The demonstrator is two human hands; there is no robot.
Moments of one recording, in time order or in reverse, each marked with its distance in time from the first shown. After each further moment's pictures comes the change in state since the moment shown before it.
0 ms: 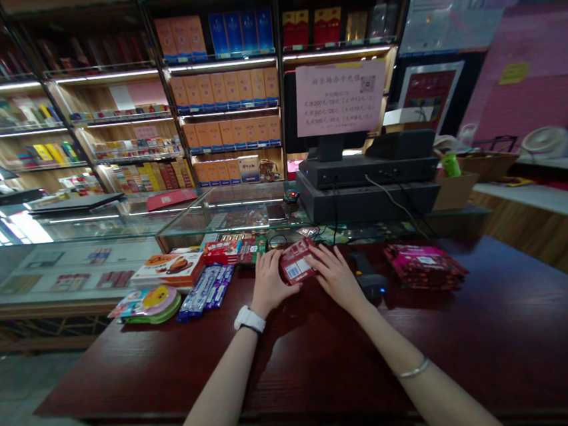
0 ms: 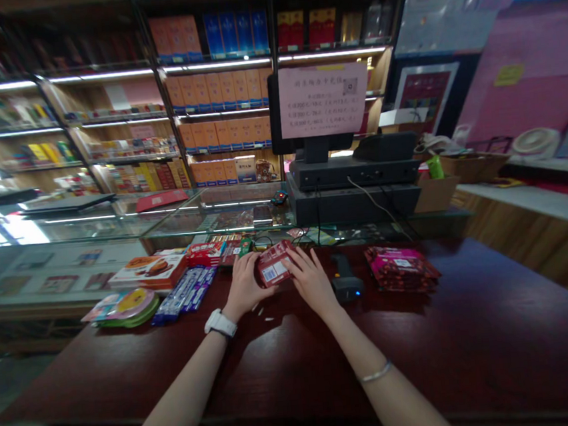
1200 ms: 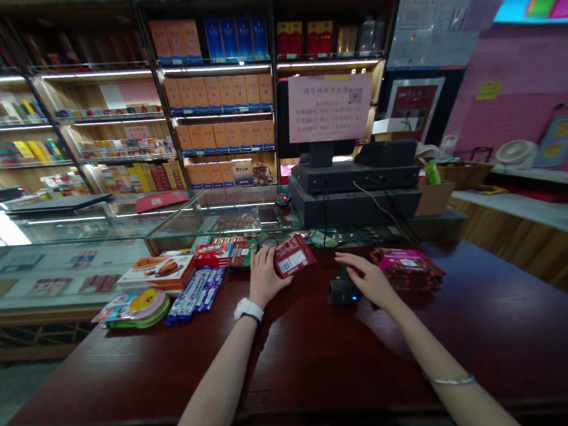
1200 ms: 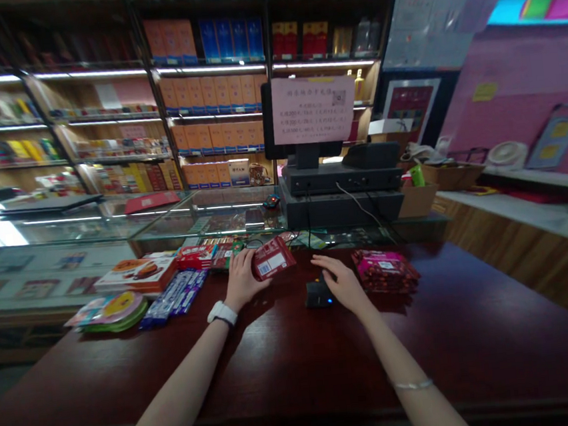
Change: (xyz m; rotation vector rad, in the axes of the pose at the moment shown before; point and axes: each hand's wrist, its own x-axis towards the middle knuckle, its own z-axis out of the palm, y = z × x) left_hand 0.015 -0.009 0.026 0.115 0.021 -0.001; right_hand -0.038 0.072 -0.048 0.562 0.032 0.318
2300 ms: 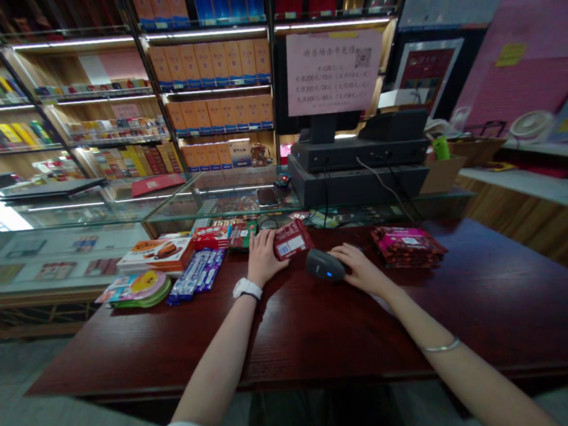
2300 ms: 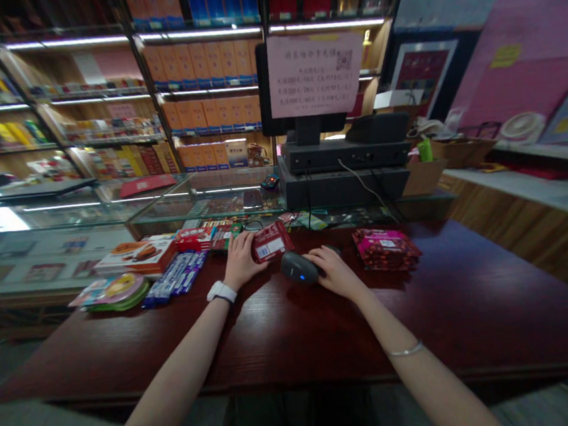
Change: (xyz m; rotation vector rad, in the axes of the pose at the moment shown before) left_hand -0.003 -0.008 0.003 0.079 -0.068 0.062; right_hand -0.015 0.010 0.016 -0.213 -0.316 -0.194
